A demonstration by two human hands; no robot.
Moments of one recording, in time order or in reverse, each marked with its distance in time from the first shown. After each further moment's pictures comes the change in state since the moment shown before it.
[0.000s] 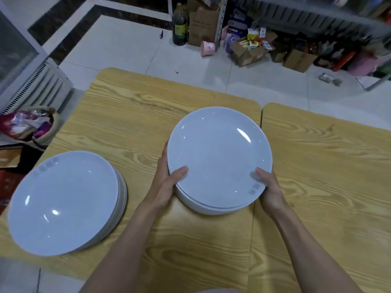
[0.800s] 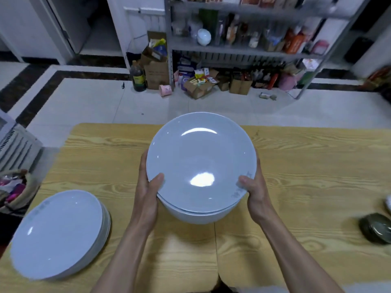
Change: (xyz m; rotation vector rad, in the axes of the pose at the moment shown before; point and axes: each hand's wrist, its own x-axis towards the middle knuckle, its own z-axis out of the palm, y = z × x) left_hand -0.058 0.100 0.057 -0.094 -0.057 0.166; right_hand -0.121 -0.108 -0.008 -0.050 0.179 -0.391
